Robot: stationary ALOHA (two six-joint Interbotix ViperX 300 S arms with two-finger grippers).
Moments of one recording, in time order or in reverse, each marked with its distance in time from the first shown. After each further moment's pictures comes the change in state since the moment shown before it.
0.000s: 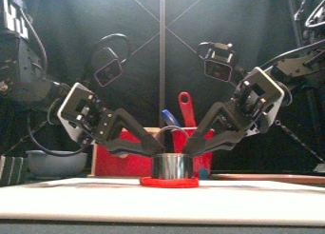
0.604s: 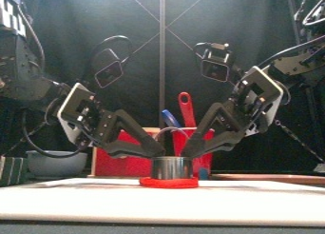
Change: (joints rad) left arm -0.011 0.031 -0.005 -0.109 0.014 0.003; right arm -0.005 0.000 -0.018 0.002 0.044 0.000
